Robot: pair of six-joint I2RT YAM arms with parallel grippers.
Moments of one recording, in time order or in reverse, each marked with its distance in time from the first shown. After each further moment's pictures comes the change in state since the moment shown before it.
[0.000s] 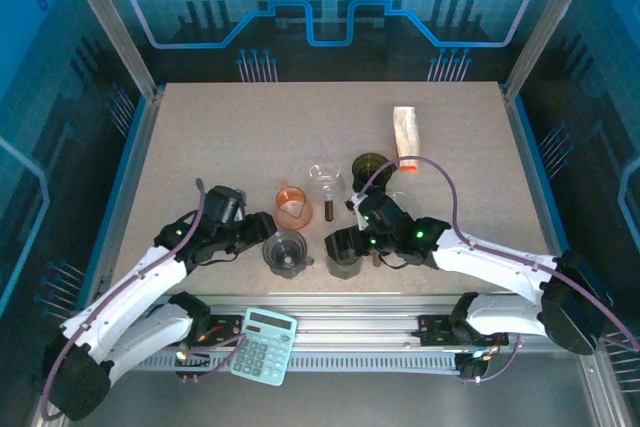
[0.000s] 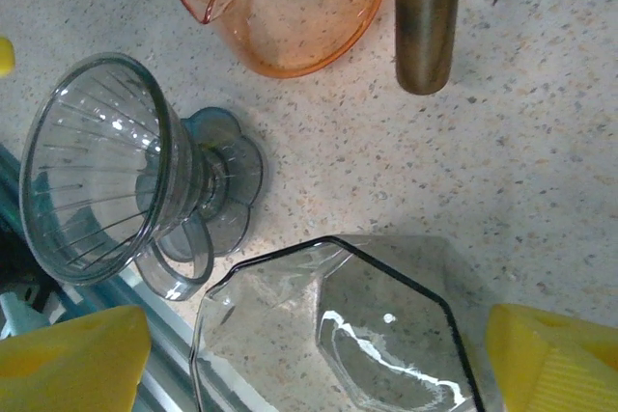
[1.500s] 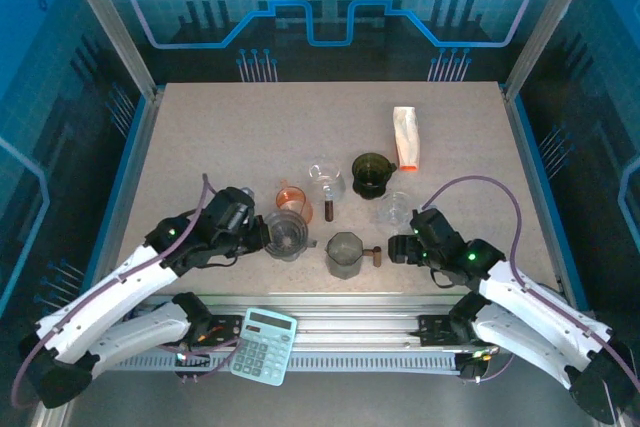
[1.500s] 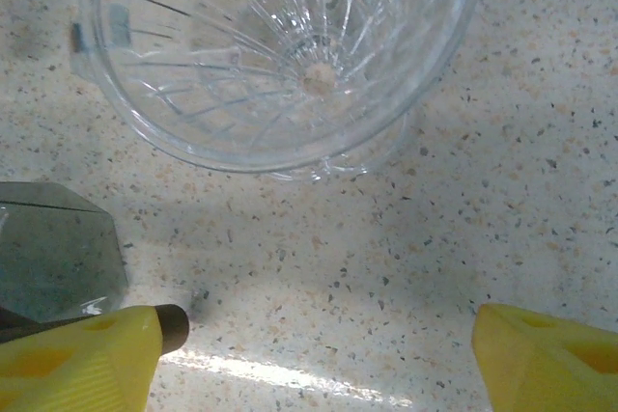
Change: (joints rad) left arm -0.228 -0.024 0.227 -0.261 -0.164 0.000; right arm -0.229 -0.427 -0.210 -0.385 0.261 0.038
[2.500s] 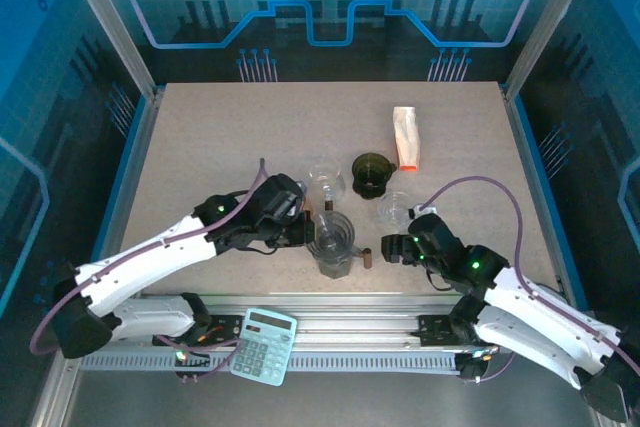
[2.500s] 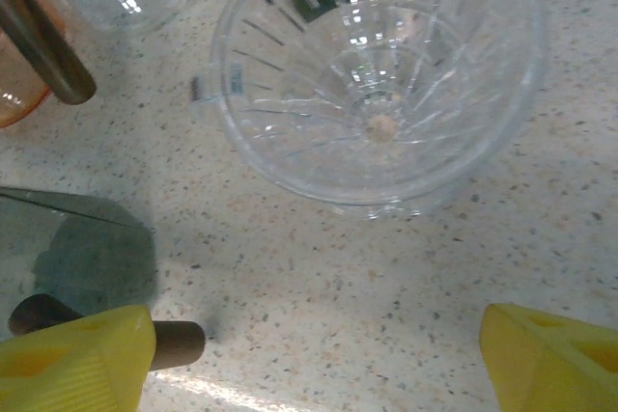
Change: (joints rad) left arm -0.175 0.327 0.195 0.117 0.110 0.008; right arm 0.095 -0.073 0.003 0.047 0.065 0.018
